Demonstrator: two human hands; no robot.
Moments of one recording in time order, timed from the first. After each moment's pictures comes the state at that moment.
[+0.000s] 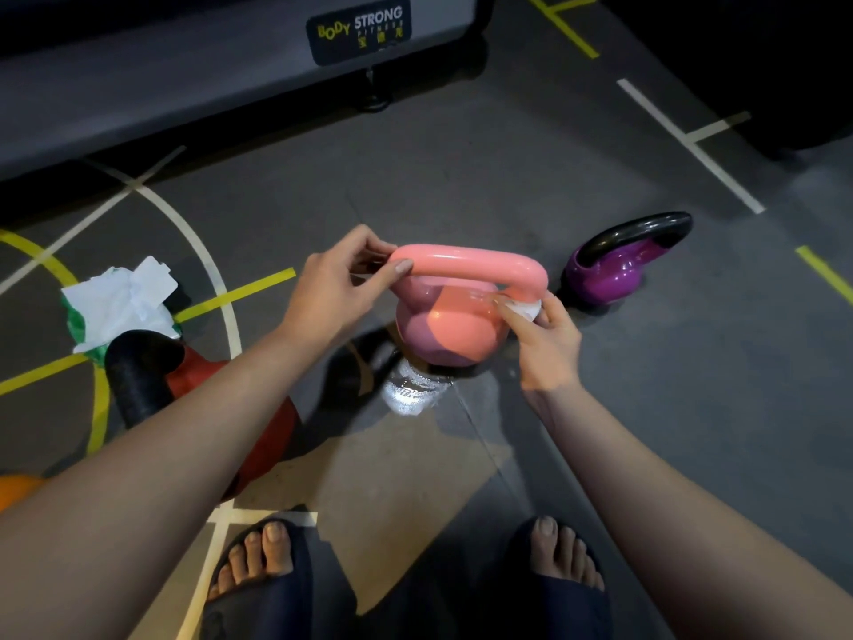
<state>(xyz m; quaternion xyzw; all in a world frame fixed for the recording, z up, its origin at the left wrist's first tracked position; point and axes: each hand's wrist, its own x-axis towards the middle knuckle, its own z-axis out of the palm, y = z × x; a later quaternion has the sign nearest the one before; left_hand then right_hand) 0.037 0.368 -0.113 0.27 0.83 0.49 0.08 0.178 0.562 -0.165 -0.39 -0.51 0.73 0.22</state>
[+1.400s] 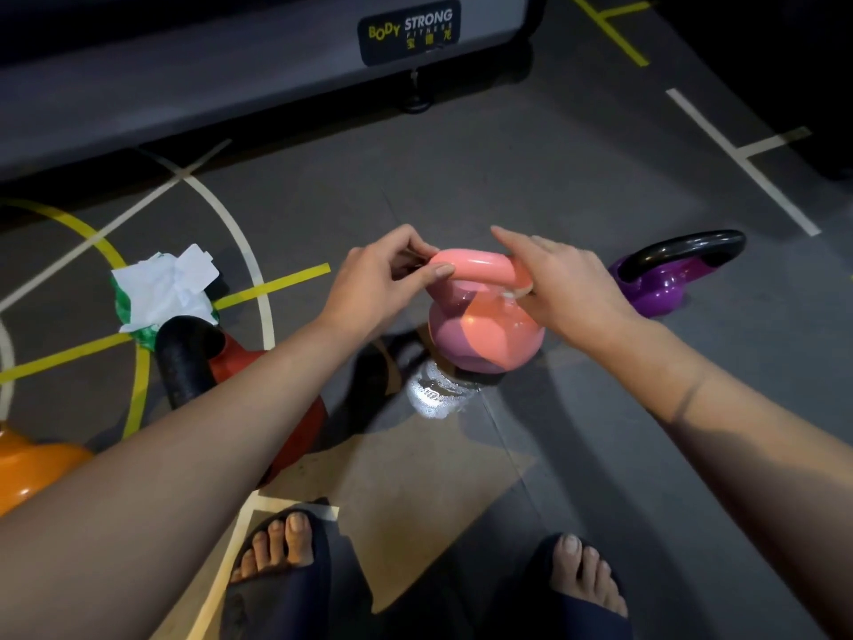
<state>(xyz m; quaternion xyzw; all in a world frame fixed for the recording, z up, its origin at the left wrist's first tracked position) 0.030 0.366 -0.115 0.25 0.81 0.52 0.13 0.123 0.584 -0.086 -0.04 -0.99 0.11 -0.01</state>
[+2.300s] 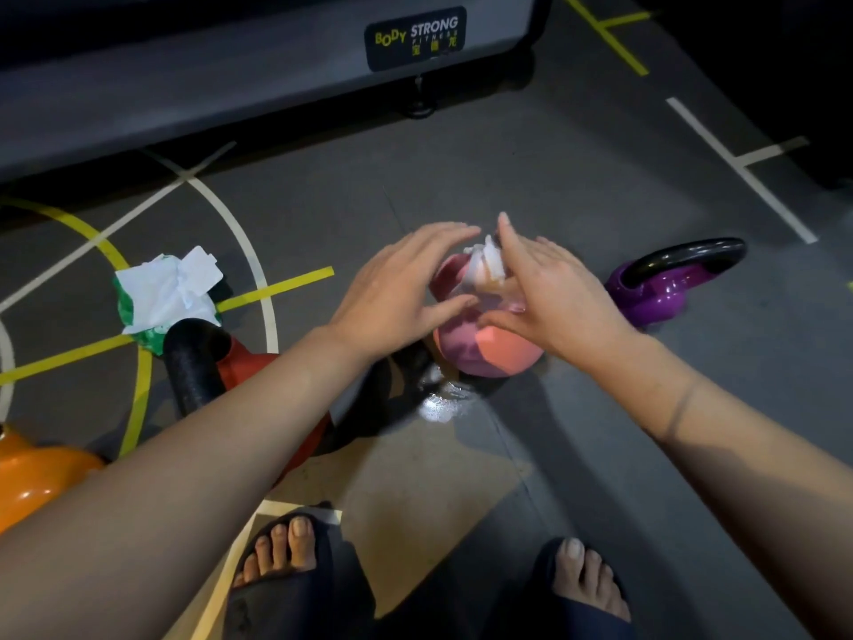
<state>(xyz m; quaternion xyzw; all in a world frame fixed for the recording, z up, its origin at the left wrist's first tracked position) 0.034 0.367 -0.104 0.46 0.83 0.32 -0.03 0.126 0.571 -0.092 0.03 -0.99 0.11 0.05</state>
